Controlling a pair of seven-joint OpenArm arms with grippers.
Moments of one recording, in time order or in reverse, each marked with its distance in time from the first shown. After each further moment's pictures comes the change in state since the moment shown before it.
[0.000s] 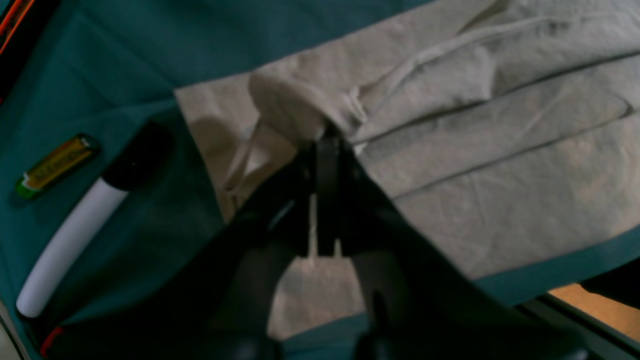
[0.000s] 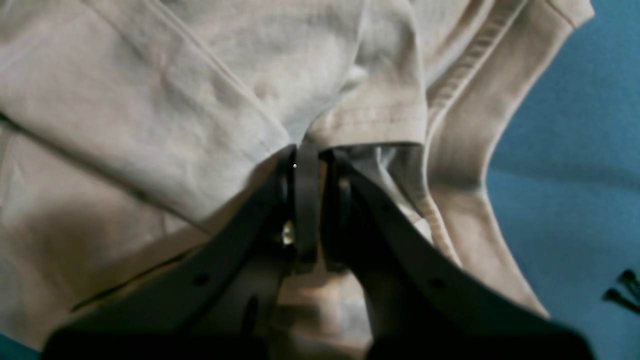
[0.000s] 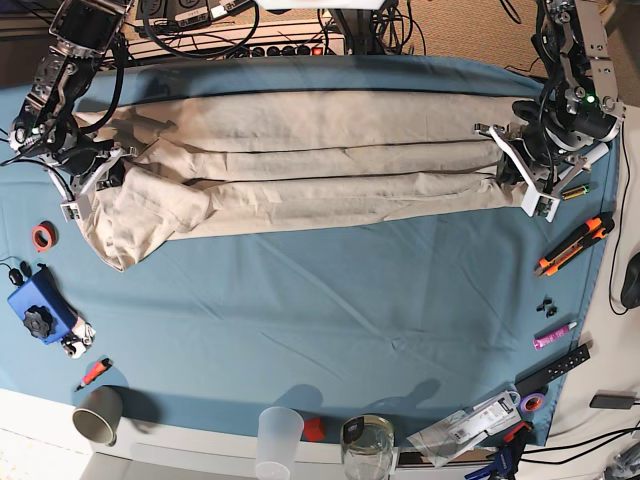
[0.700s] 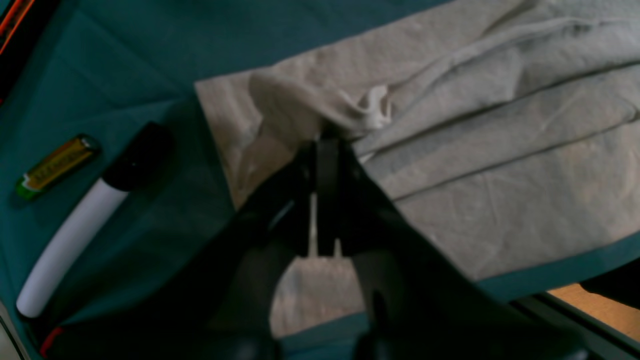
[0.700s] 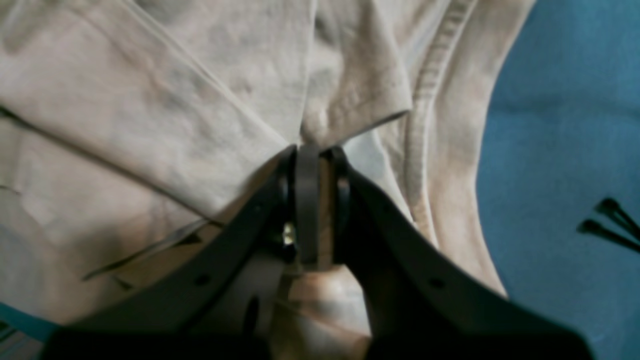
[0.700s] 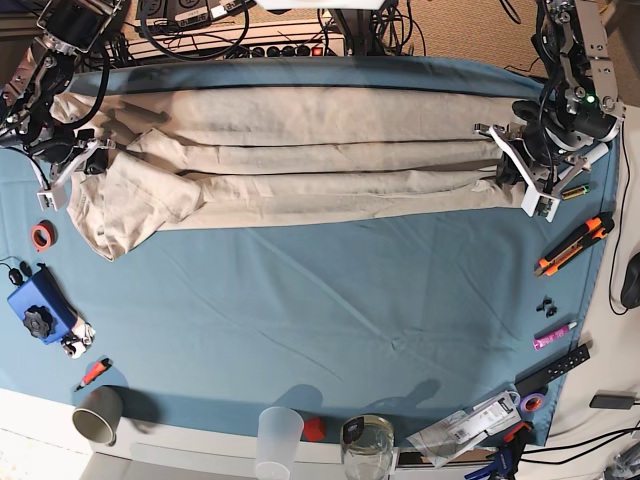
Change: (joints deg) left arm 0.0 0.0 0.0 0.0 0.0 0.0 0.0; right arm -0.3 2.3 8.3 -0.5 10.7 1.1 -8.5
